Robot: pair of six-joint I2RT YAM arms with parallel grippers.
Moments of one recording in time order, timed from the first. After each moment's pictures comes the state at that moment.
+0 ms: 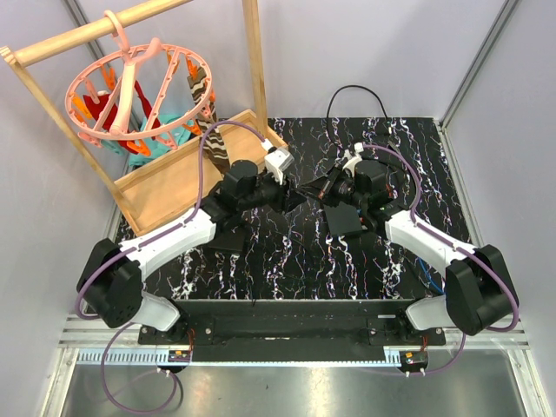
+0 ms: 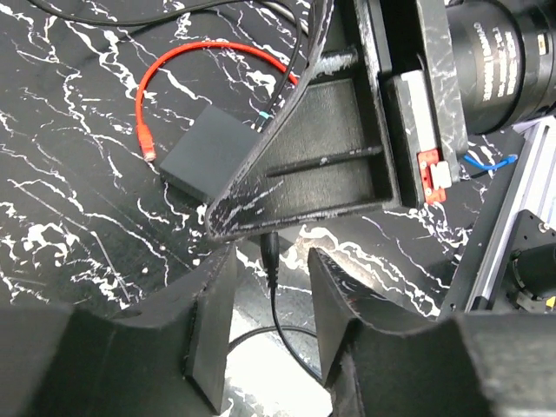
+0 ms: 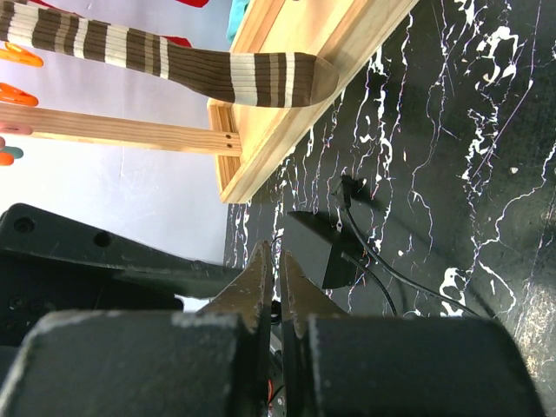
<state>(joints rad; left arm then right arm) -0.70 1.42 0.99 0.13 0.36 -0.20 0.46 1.38 0.84 0.24 -0.37 1.02</state>
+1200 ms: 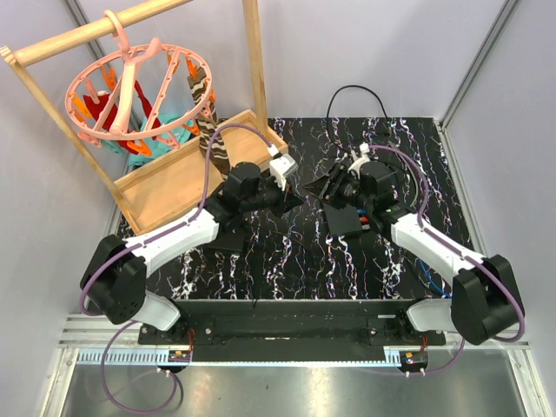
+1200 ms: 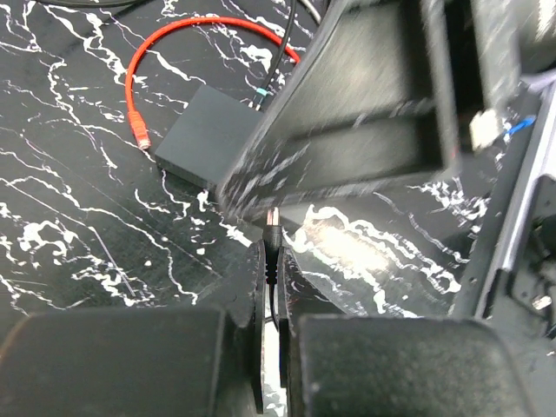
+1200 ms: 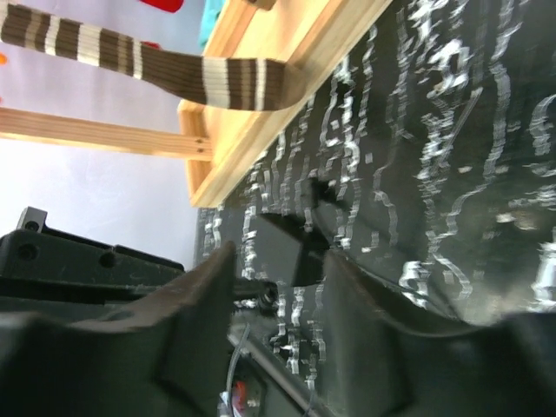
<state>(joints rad) -0.69 1.45 0.98 0.12 0.40 -0.12 0.45 1.33 0.82 0.17 -0.33 0.94</state>
